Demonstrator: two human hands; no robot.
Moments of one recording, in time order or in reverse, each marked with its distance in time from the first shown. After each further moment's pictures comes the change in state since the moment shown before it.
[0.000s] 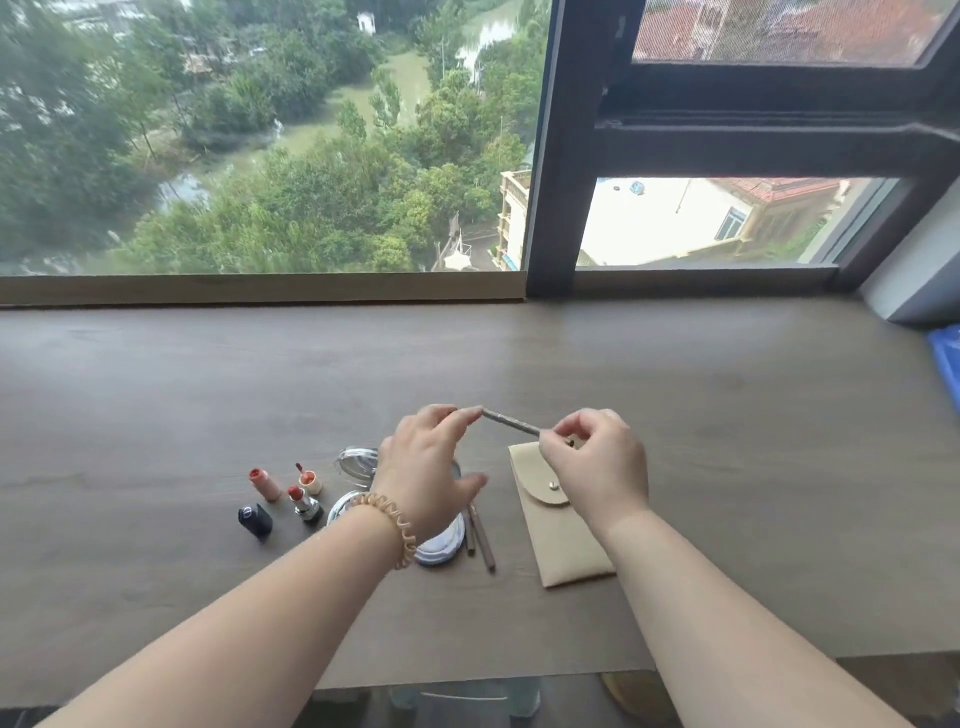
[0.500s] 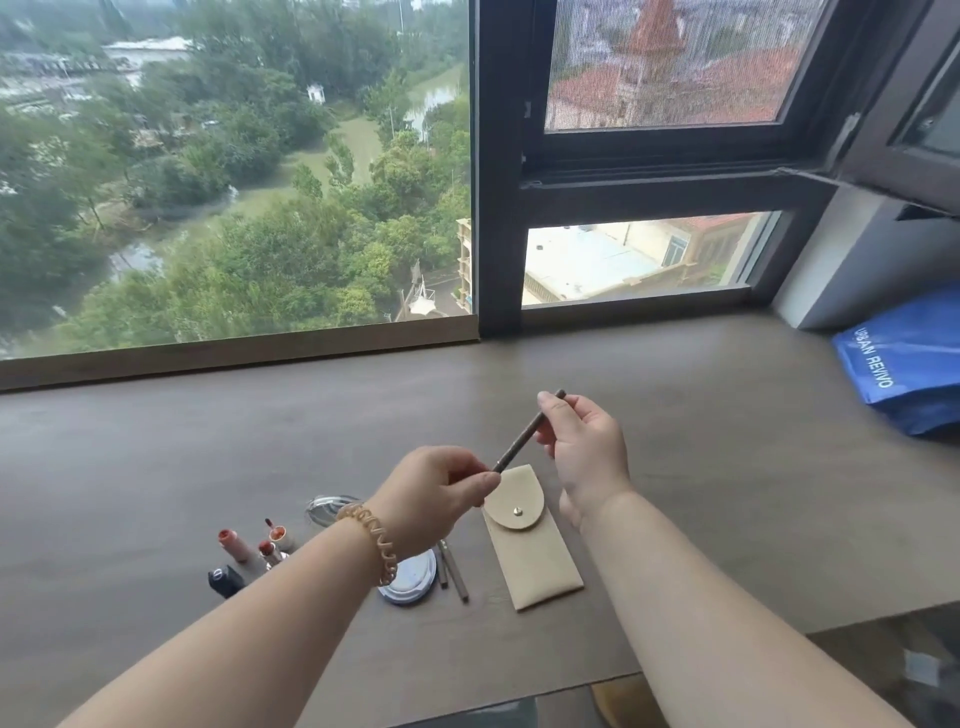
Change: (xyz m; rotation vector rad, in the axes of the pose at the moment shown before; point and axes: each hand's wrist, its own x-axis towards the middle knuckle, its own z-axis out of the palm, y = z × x) left_hand -0.004 0.052 -0.033 -0.459 -0.233 0.071; right_hand 0.001 -0.031 -0.043 0.855 0.089 0.252
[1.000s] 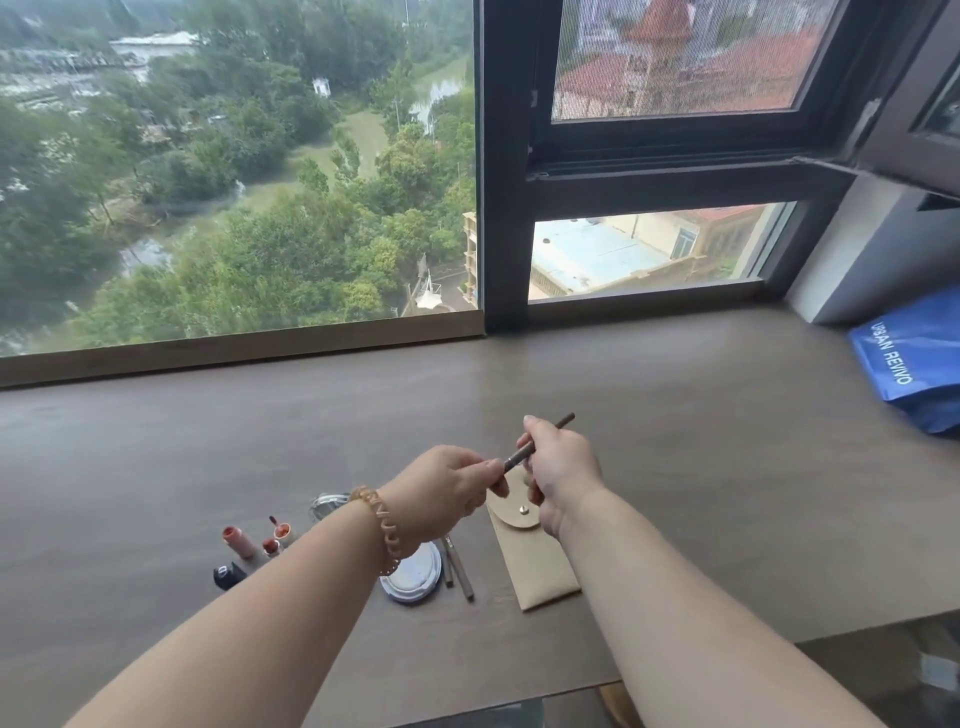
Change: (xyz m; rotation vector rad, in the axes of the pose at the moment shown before) left_hand 0.005 0.012 -0.002 -0.283 -0.189 -0.153; right_hand 0.007 0.022 0.017 -0.094 0.027 0.366
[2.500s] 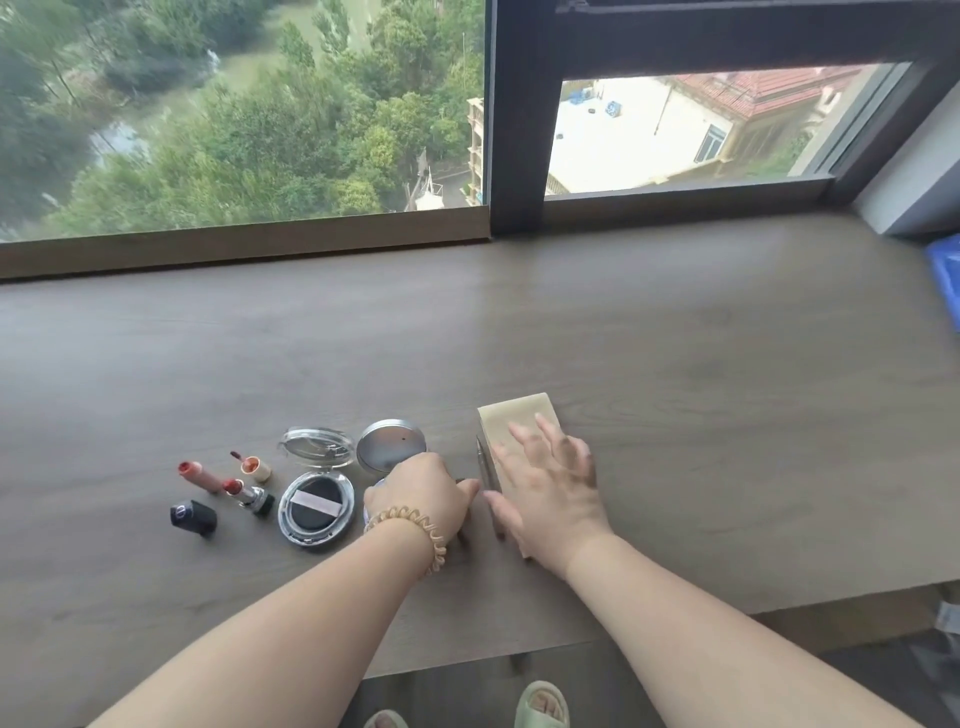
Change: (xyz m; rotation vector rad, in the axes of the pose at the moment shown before) left_hand 0.056 -0.119 0.040 0.711 0.337 -0.483; right_hand 0.055 0.122 -0.028 -1.502 -0.171 -0.921
